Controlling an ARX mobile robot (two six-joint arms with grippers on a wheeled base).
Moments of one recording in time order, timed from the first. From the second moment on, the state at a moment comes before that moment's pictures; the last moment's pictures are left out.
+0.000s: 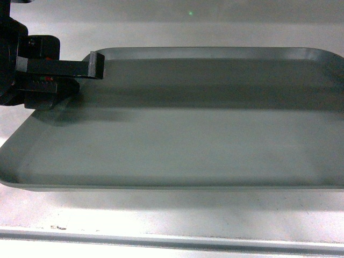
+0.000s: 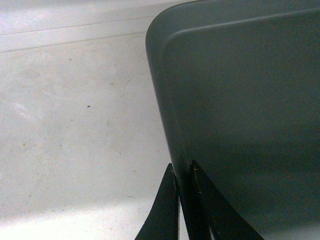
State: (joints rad) left arm -0.34 1.36 0.81 -0.01 -0.12 -0.05; right arm 0.14 1.31 0.76 -0.01 0.04 0.07
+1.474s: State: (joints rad) left arm -0.34 1.36 0.81 -0.01 -0.13 -0.04; right arm 0.14 1.31 0.76 -0.01 0.04 0.07
